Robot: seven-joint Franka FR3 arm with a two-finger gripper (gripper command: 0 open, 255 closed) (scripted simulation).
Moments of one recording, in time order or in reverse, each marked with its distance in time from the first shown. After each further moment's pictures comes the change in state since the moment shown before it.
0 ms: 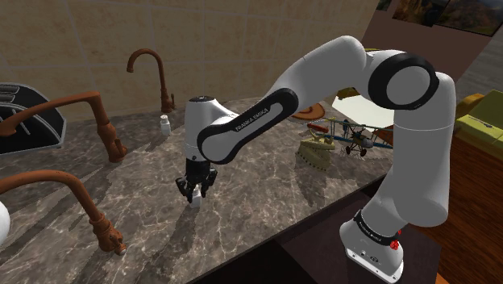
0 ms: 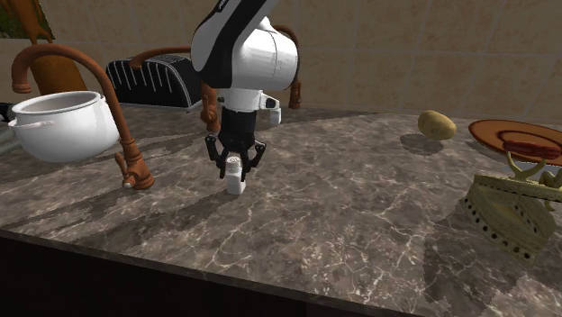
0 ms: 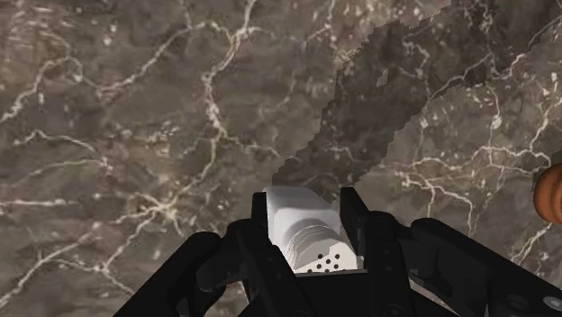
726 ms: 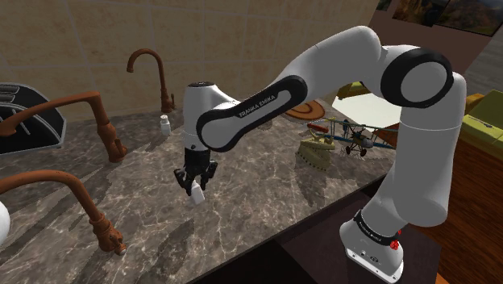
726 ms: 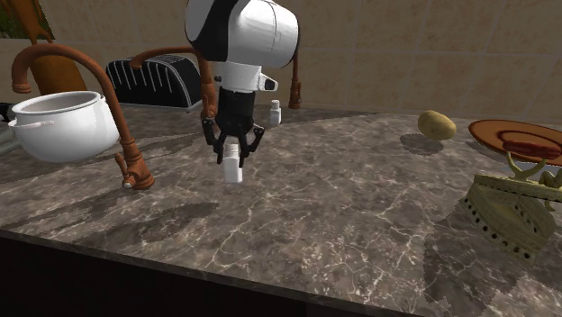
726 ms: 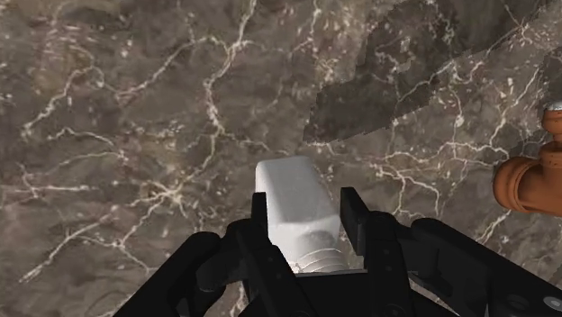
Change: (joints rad) arm -0.011 -0.065 0.013 0.021 0.017 -0.083 0.004
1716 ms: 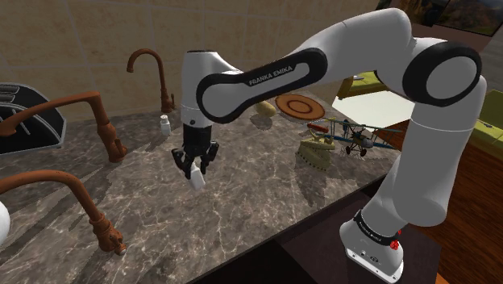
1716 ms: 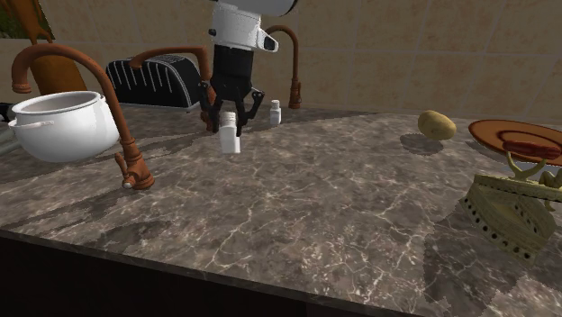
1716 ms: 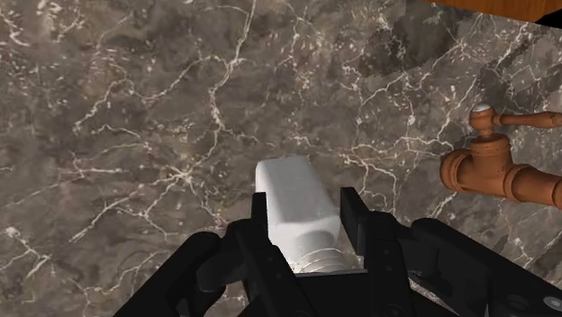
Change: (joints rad) arm -0.019 -0.108 0.016 0.069 0.030 -0.170 0.008
